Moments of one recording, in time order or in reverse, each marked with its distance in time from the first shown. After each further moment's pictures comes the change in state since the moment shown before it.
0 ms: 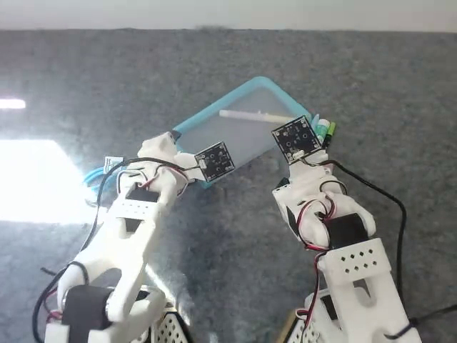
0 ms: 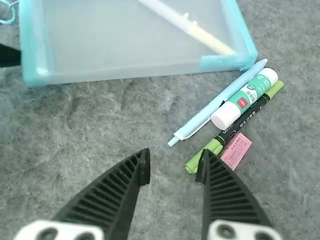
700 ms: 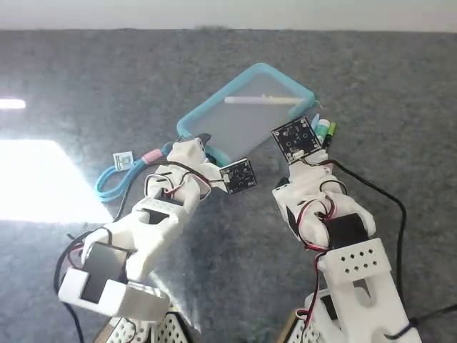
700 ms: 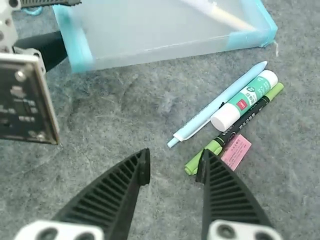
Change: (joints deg) left arm 7.6 16.6 -0.1 -21.5 0.4; right arm 0.1 0.0 0.0 -0.4 0.0
